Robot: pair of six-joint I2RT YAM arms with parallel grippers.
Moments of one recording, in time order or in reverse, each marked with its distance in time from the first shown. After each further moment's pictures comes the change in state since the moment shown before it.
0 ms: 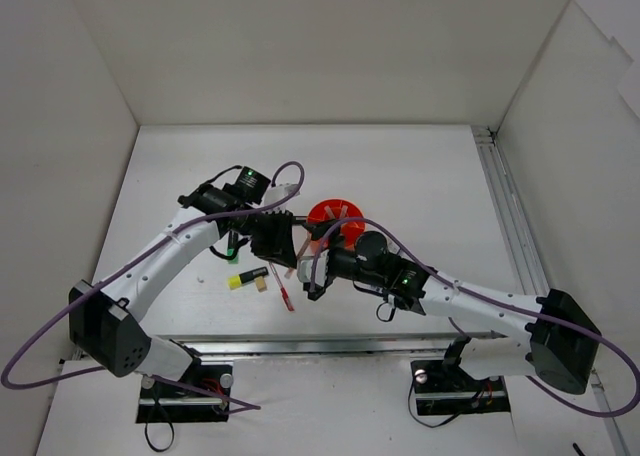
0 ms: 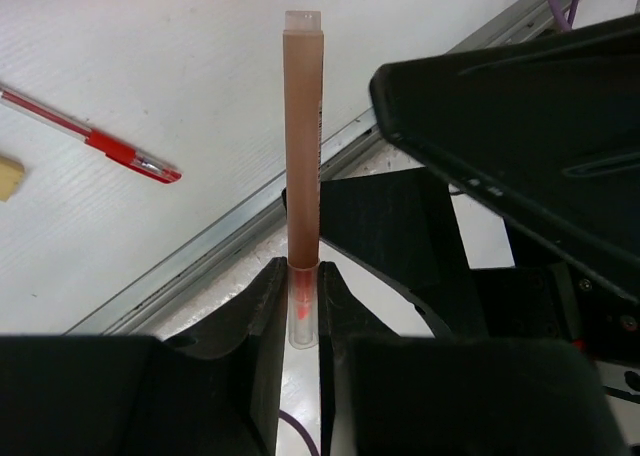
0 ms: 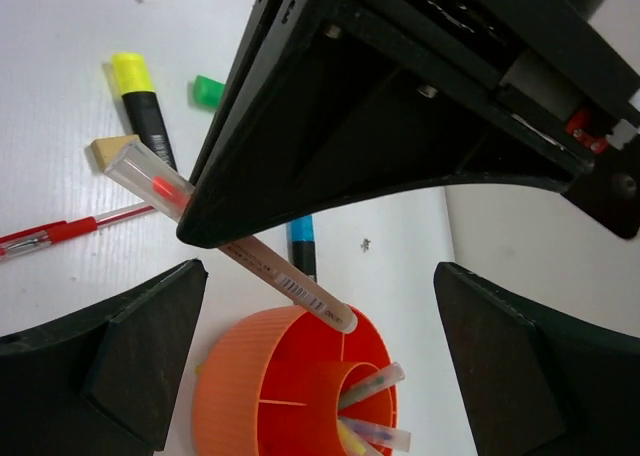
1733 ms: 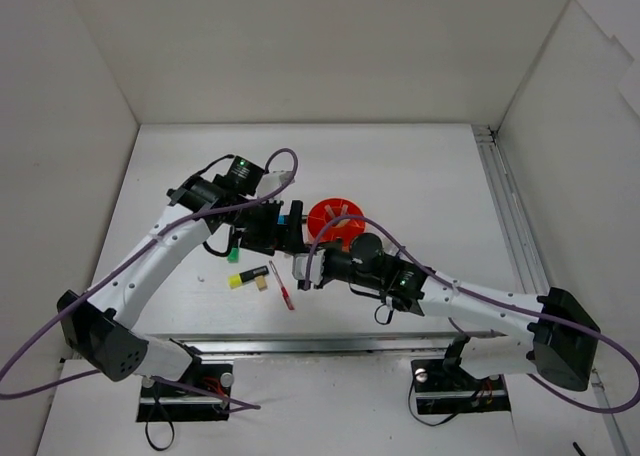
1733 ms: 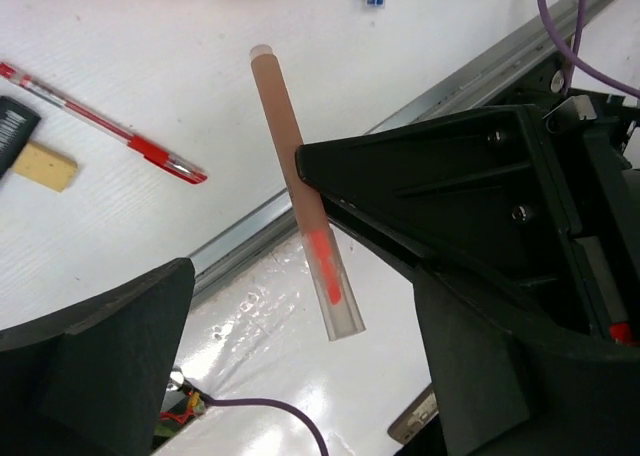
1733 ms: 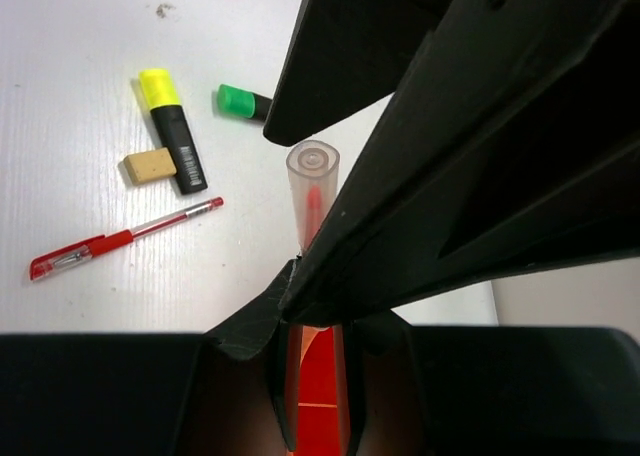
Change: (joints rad) left arm -0.024 -0.023 0.103 -0.090 -0.075 0.016; right arm 0.048 0.012 0.044 -0.080 0.030 0.074
